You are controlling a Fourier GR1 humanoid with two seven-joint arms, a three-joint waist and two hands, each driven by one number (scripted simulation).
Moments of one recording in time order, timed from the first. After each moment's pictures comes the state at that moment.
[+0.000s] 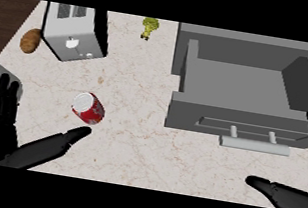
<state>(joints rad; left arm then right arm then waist) 0.13 0.00 -0.19 -2.14 -0.35 0.59 0.43 0.10 -0.09 -0.09 -2.06 -0.05 -0.04 0.16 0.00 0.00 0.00</state>
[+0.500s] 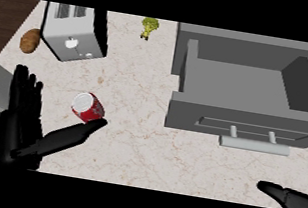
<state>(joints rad) 0.08 0.00 -0.20 -1.95 -0.28 0.65 0.35 0.11 -0.11 -0.14 -2.09 -0.08 -0.01 0.17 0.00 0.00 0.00</state>
